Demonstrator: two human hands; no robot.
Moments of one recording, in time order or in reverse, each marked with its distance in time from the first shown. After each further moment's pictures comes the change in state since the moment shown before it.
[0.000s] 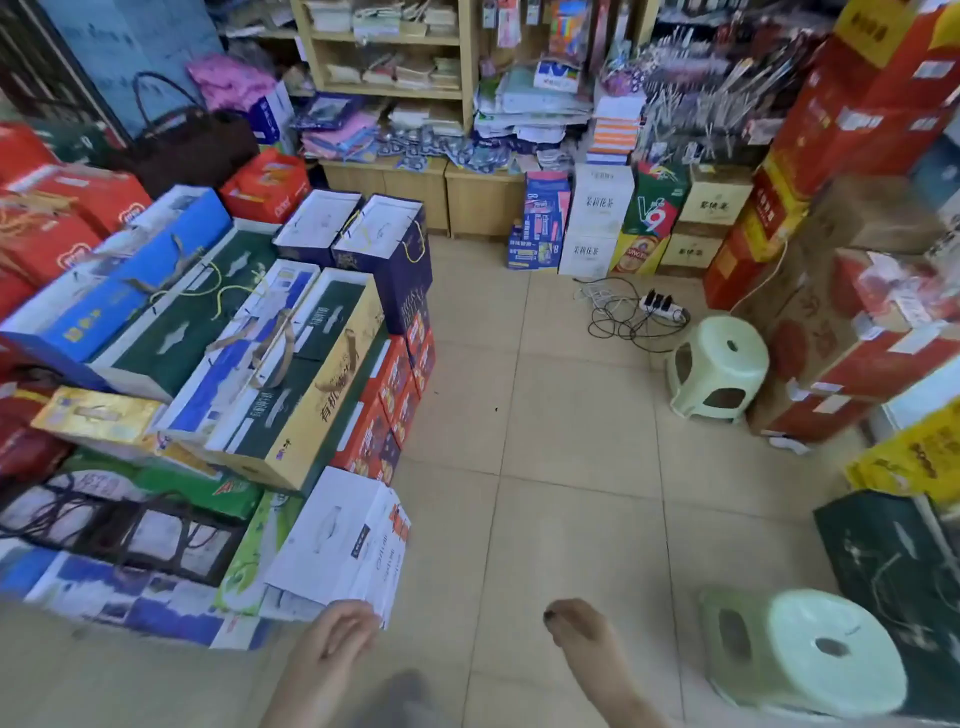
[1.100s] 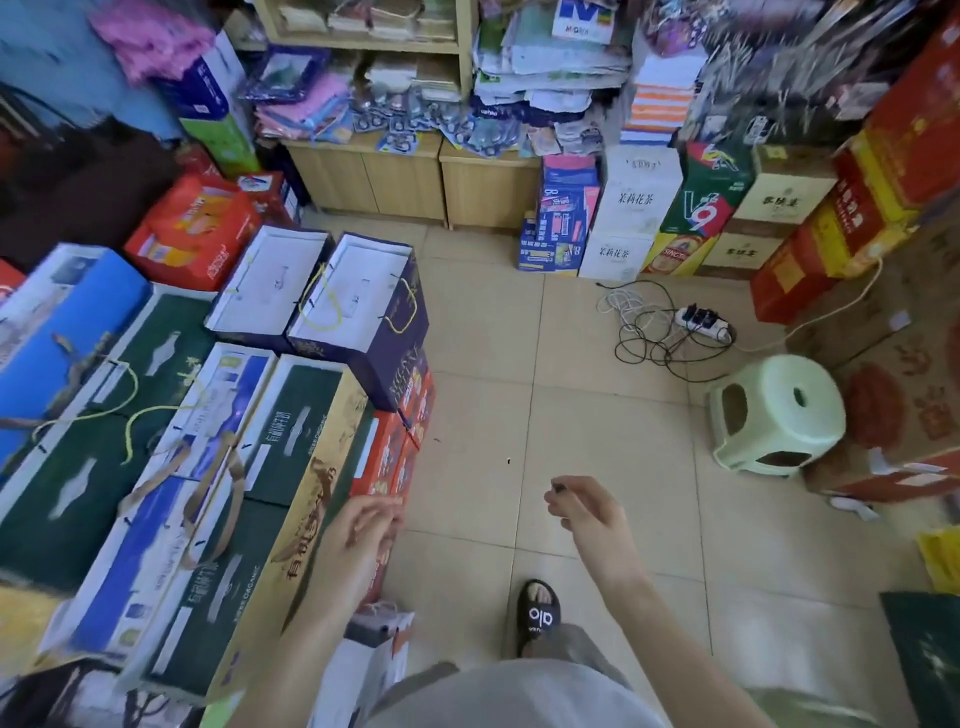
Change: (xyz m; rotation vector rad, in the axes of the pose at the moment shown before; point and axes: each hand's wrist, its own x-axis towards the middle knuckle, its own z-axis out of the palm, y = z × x) left_hand 0.363 0.329 0.051 0.085 -0.034 0.088; right_hand 0.329 -0.378 0.013 0.179 0.024 -0.065
